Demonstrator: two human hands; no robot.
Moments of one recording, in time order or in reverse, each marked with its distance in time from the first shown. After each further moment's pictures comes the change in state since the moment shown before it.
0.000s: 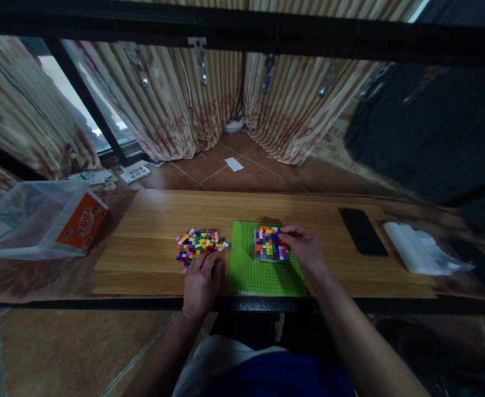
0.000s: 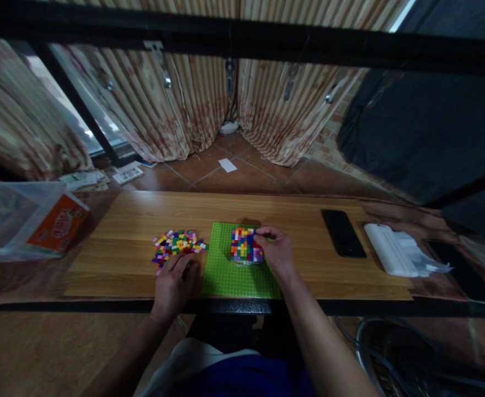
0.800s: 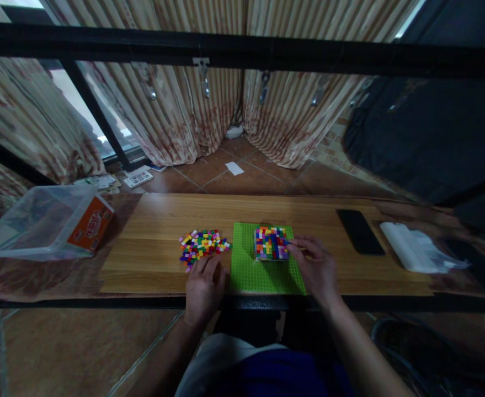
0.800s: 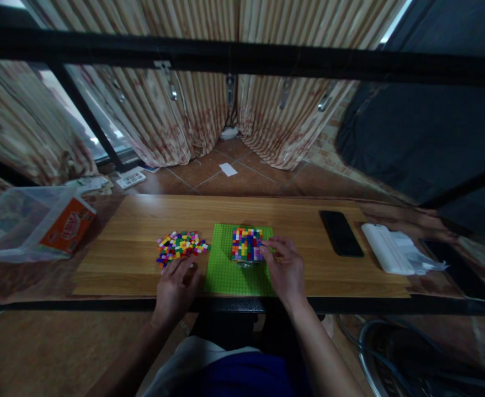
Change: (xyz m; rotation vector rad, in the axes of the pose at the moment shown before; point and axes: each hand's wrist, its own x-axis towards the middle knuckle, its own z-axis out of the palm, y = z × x) left_hand -0.005 0.010 -0.013 -0.063 0.072 0.024; right_hand -0.051 -0.016 -0.025 -0.257 0.057 -0.353
